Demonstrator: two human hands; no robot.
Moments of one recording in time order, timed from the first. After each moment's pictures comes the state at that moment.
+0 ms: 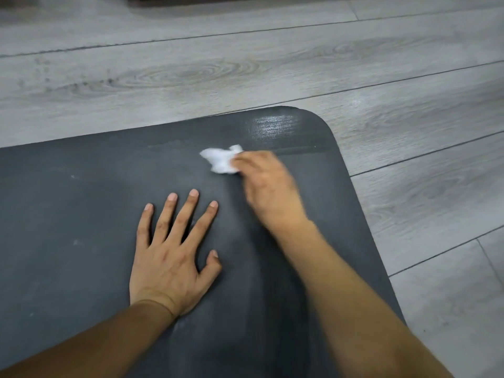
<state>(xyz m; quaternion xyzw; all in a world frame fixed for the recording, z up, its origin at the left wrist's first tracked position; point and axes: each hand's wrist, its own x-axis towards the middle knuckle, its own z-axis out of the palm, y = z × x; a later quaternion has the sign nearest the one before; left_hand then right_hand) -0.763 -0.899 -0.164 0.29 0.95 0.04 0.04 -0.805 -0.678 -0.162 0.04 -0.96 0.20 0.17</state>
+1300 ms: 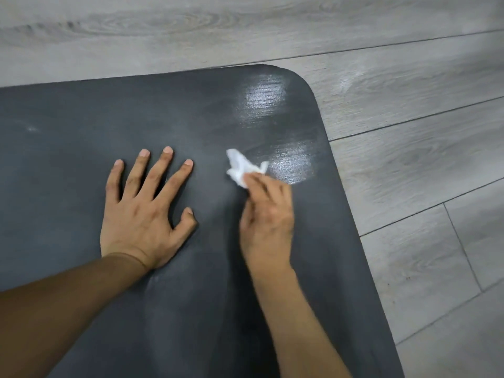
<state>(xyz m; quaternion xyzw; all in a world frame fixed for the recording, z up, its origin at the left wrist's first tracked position) -0.763 -0.897 -0.165 0.28 0.96 0.07 0.03 -0.686 -0.717 -0.156 -0.19 -0.94 0.20 0.22</state>
